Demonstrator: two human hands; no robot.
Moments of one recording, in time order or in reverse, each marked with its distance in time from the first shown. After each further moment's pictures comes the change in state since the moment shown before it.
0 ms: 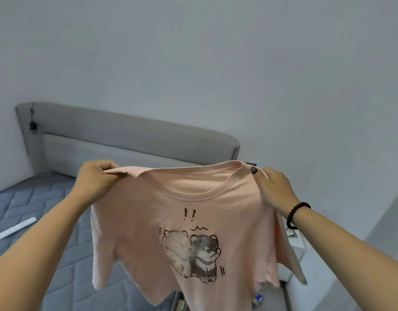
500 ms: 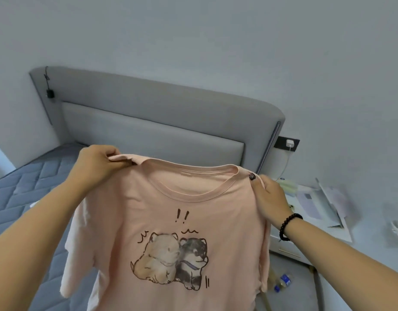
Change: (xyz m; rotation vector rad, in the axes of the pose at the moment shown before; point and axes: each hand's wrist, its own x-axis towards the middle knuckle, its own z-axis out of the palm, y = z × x) left_hand 0.091 -0.094 0.004 0.368 -0.086 0.054; right_hand 0.060 0.053 0.179 0.178 -0.158 0.107
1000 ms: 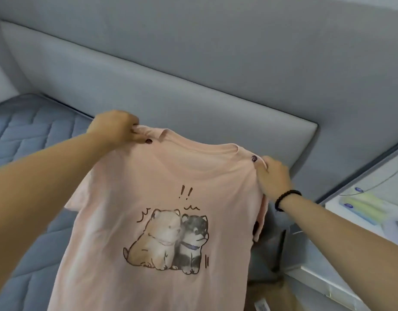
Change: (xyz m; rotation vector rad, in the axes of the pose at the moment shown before) left_hand 0.306 -0.215 0.341 0.627 -0.319 -0.043; right_hand 0.356 0.253 0.264 -0.323 -0.185 0.009
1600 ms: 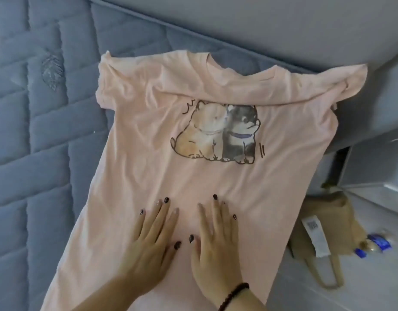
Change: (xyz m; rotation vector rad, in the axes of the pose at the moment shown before) left_hand -0.342 0.013 0.341 -0.155 -0.339 0.274; right_hand -0.301 0.046 0.309 -0.209 -0.390 -0.084
